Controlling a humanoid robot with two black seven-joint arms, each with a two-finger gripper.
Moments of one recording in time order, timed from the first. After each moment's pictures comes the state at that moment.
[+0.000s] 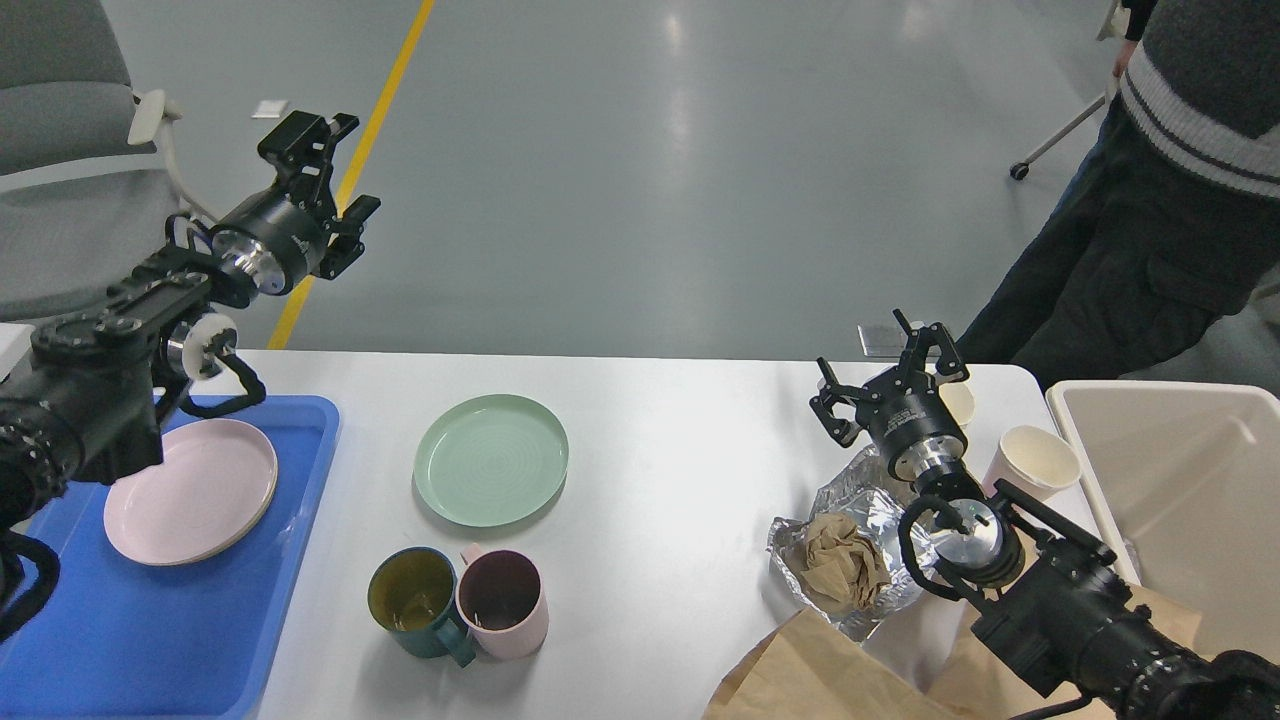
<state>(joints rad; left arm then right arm) -1.12 0.33 -0.02 -0.33 -0.06 -0.34 -0.40 0.56 -0.10 0.80 0.60 0.08 0.31 0.34</state>
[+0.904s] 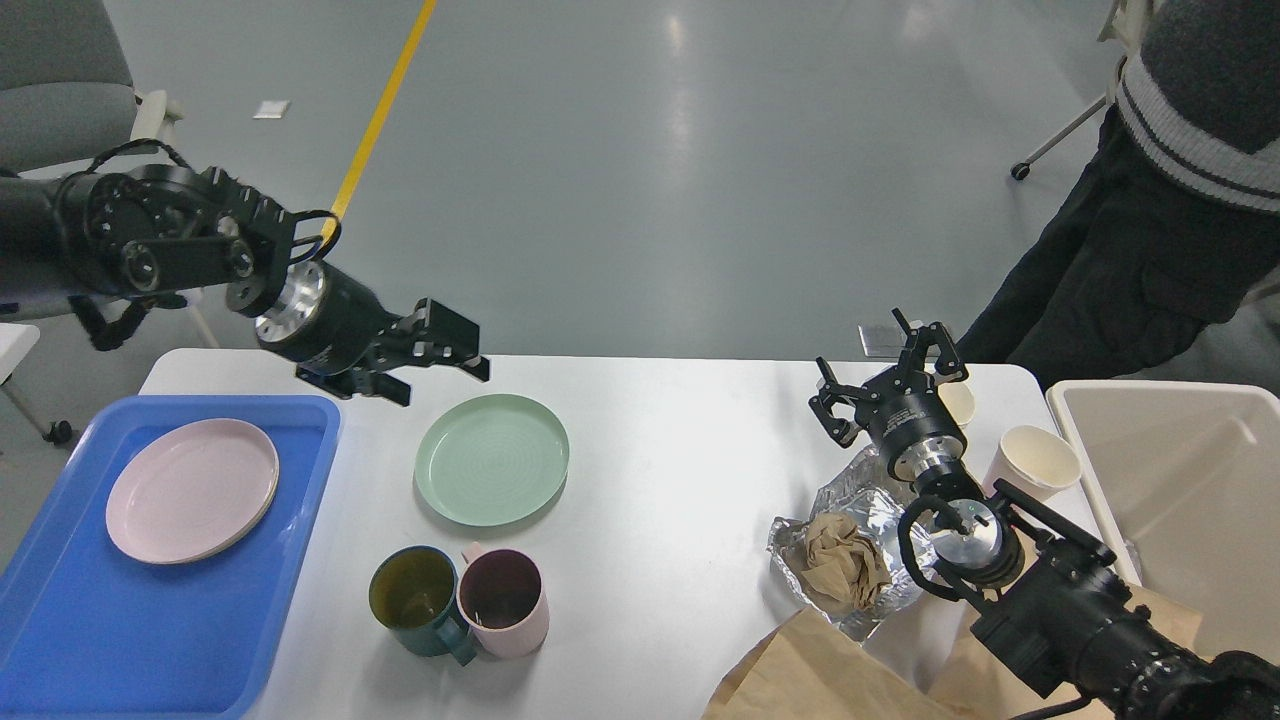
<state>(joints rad) -1.84 0.34 1.29 -1.07 0.10 -0.66 -0.40 0.56 -0.10 0.80 0.60 0.08 0.31 0.34</state>
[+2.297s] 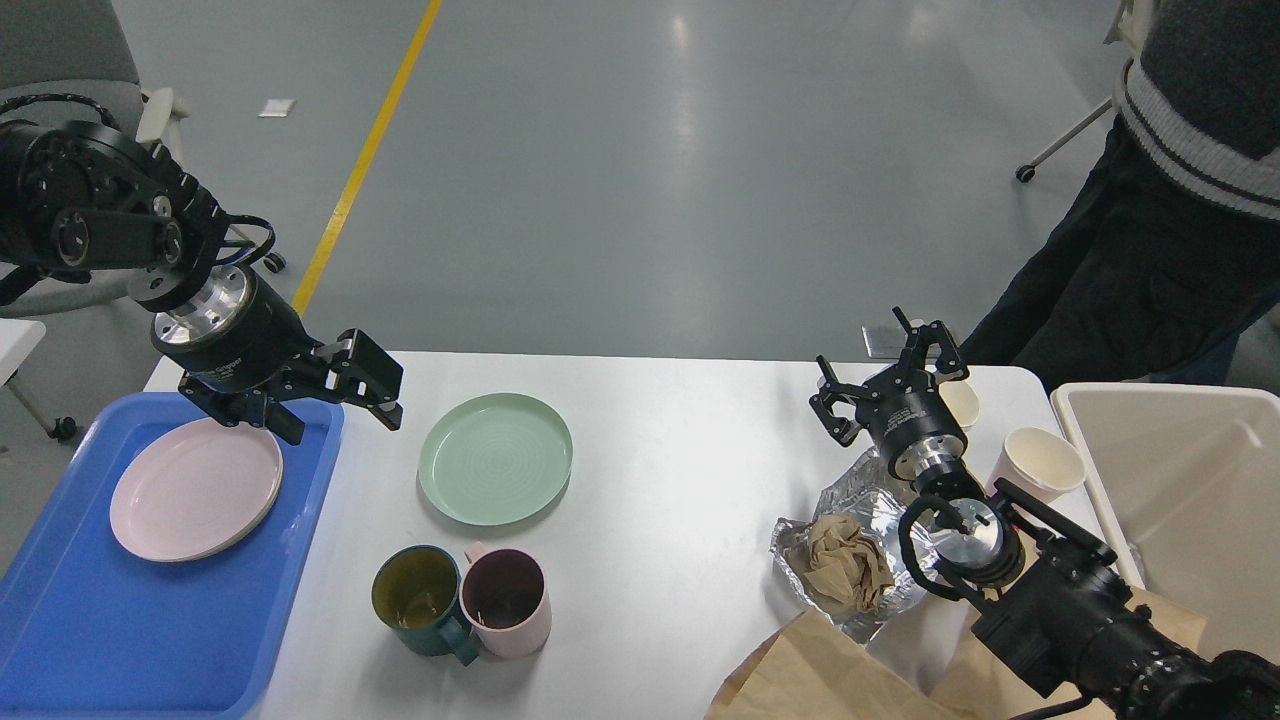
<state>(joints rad) -2.04 0.28 1.52 -1.24 0.09 -0.74 -0.40 0.56 -0.10 0.80 0.60 0.08 0.32 0.34</state>
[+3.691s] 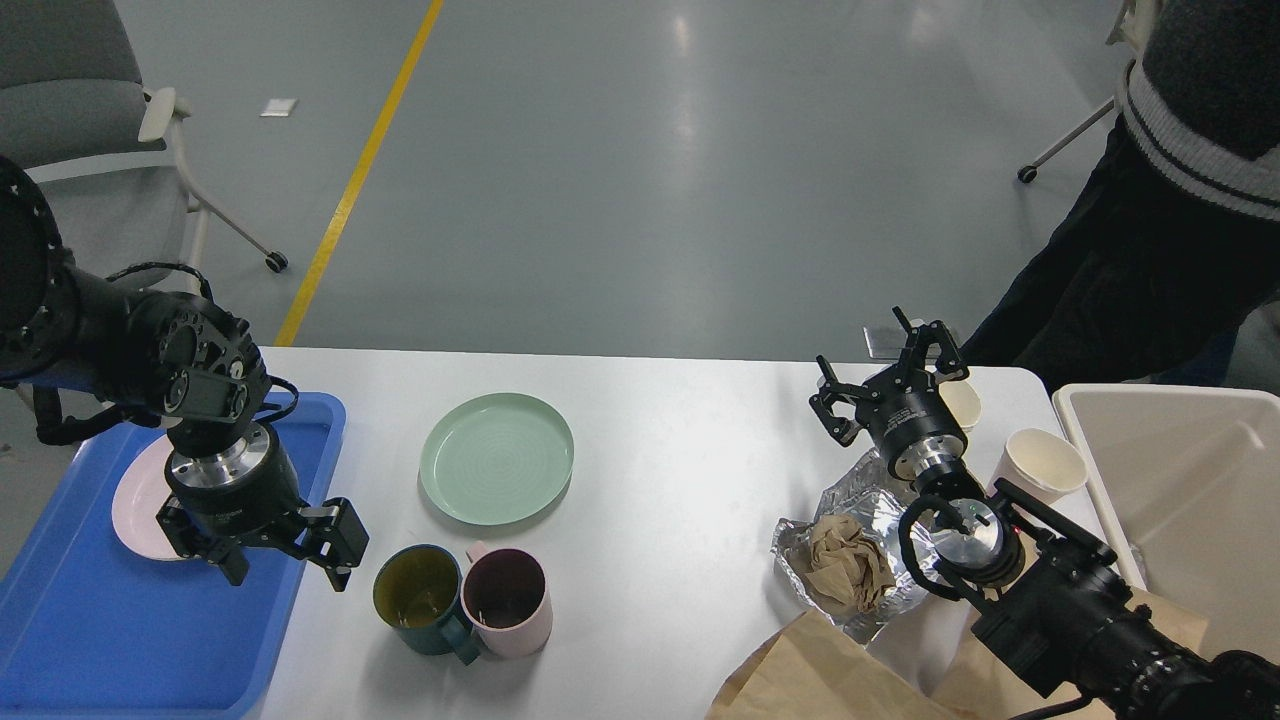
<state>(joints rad) -1.78 0.17 1.53 -1.25 0.15 -0.67 -0.23 0.56 -0.10 0.80 0.60 0.08 0.32 0.34</state>
